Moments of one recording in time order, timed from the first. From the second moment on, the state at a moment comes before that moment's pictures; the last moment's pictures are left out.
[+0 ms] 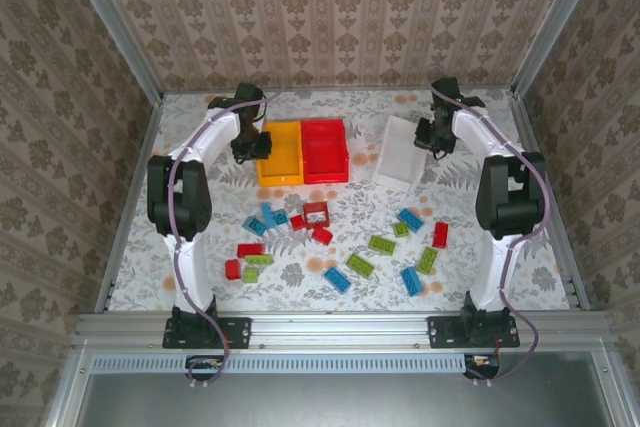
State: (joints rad) left arm -0.29 2.05 1.74 -1.00 0.04 -0.22; right arm 0.07 2.03 1.69 -0.84 -0.07 0.39
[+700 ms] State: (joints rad) left arm -0.33 2.05 1.70 -0.98 0.04 -0.21; right arm 0.22 2.28 2.07 -1.13 0.10 0.24
